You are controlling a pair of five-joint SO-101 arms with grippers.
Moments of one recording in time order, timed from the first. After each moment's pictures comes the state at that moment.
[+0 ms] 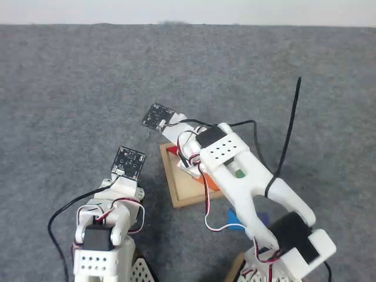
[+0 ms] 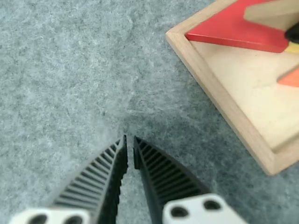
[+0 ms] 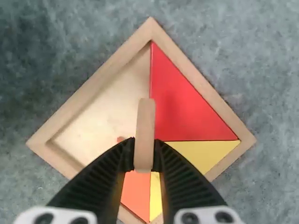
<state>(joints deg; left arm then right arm) -3.3 -103.1 96.9 72.2 -9.4 -38.0 -3.8 26.2 59.2 27.6</state>
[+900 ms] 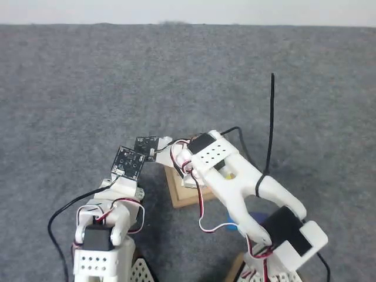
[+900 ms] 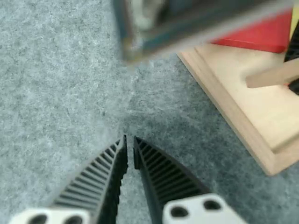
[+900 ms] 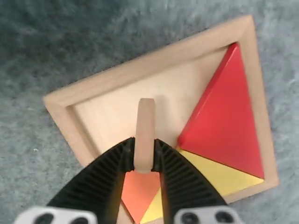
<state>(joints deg) -3.3 -103.1 96.9 72.2 -9.4 -41.4 0.5 28.7 59.4 46.0</state>
